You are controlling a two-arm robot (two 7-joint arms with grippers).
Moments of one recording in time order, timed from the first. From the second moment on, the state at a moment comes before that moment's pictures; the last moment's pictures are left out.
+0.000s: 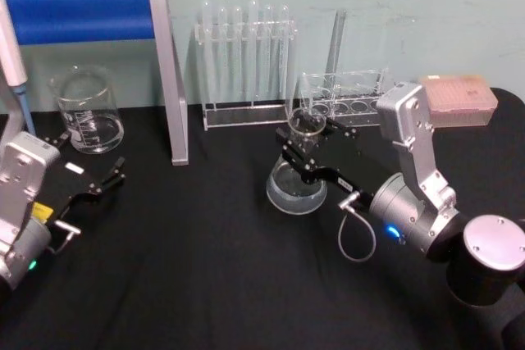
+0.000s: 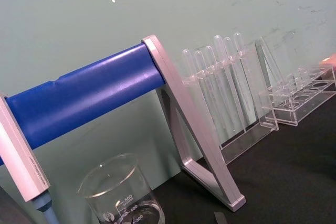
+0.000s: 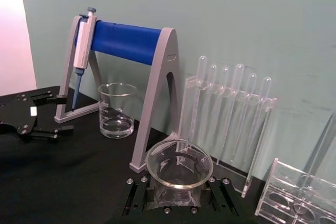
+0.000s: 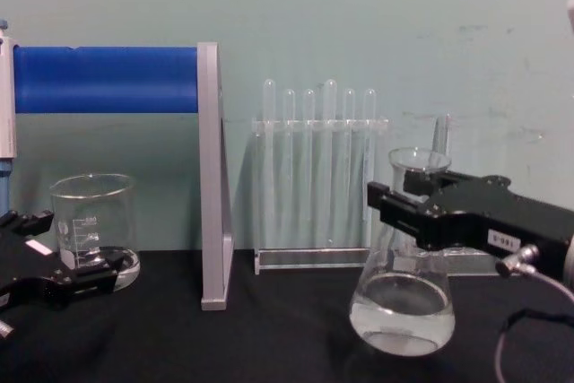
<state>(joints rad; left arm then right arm) -0.20 0.60 0.45 -1.41 -0.25 -0.12 0.03 0.20 0.29 -0.34 -1.52 0.23 -0.01 0.35</state>
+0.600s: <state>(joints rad) -0.20 0.60 0.45 -1.41 -0.25 -0.12 0.03 0.19 0.28 -0.36 -1.45 0.22 -0.07 0.36</state>
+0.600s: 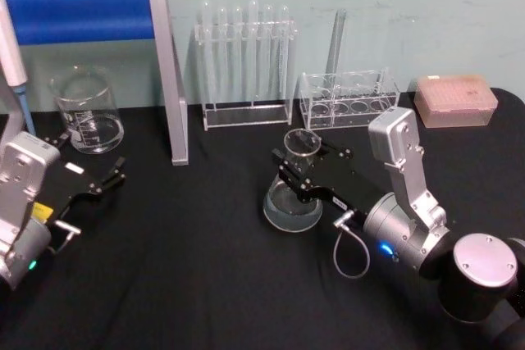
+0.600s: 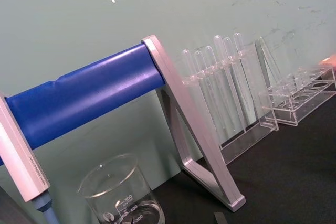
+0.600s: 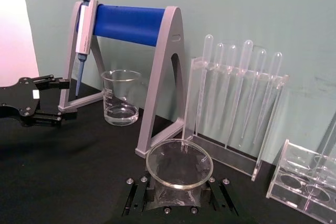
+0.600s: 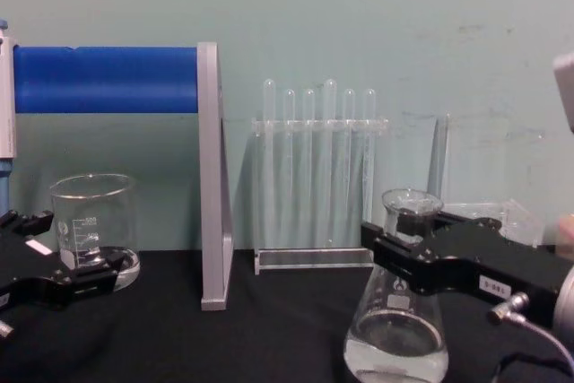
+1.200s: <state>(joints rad) -0.20 0.60 0.45 -1.41 -0.25 -0.12 0.03 0.19 0.27 -0.35 -1.43 0.23 -0.07 0.36</state>
